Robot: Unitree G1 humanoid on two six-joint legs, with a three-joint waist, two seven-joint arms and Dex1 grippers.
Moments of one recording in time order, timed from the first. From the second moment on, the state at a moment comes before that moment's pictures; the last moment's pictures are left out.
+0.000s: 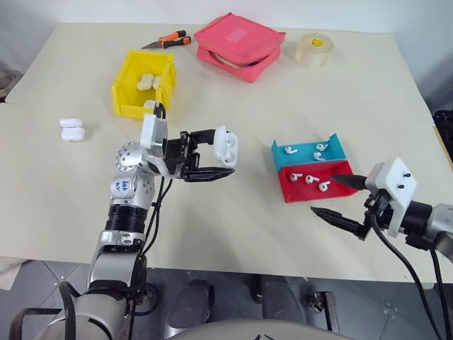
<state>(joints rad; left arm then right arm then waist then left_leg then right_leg) -0.69 0.27 0.05 0.39 -0.57 -0.05 -1.50 0.13 -0.89 -0.41 -0.68 0.57 0.77 0.81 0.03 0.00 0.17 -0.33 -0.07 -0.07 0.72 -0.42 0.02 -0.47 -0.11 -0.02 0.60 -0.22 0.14</state>
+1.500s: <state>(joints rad) -0.65 0.23 -0.02 0.39 -0.52 -0.05 -1.50 -0.03 -1.14 -0.21 -0.54 0.36 0.73 0.90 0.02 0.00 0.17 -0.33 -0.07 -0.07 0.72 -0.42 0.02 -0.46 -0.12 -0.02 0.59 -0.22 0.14</state>
